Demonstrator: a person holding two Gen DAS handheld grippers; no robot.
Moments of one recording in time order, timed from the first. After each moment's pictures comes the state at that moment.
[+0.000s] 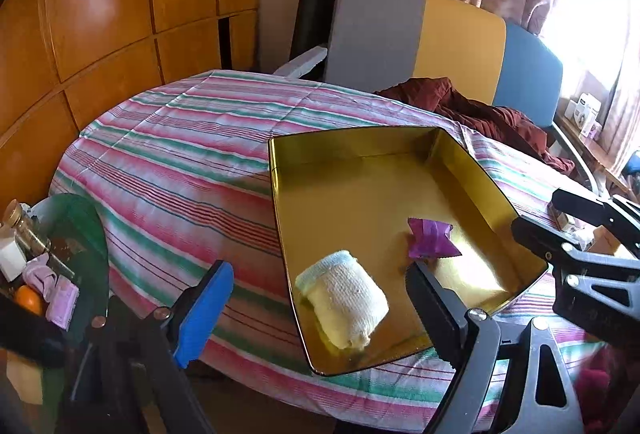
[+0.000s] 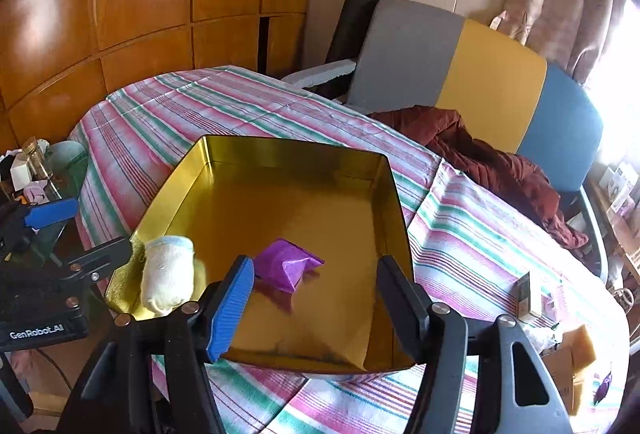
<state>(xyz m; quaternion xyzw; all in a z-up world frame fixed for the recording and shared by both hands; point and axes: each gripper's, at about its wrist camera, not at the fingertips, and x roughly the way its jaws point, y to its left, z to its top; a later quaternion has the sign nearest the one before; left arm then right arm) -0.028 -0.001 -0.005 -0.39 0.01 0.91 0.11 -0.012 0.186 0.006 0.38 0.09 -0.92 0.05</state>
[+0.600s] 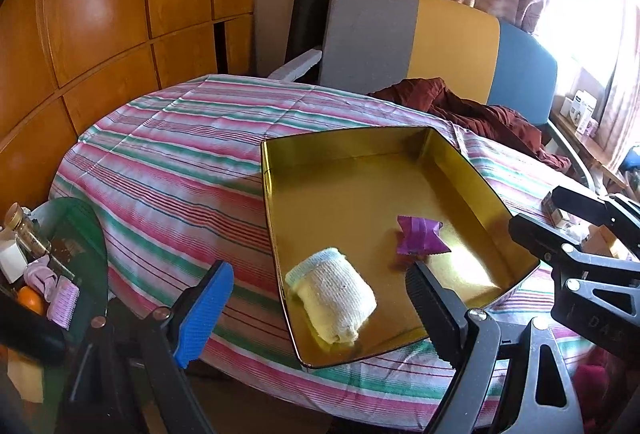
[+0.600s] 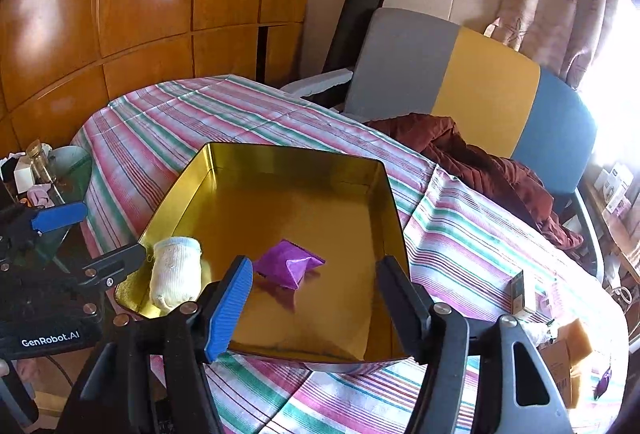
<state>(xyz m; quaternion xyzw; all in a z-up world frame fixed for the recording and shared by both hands) -0.019 0.008 -0.003 -0.39 0.02 0.91 0.12 0.003 0.187 0.013 0.37 0.09 -0.92 0.04</state>
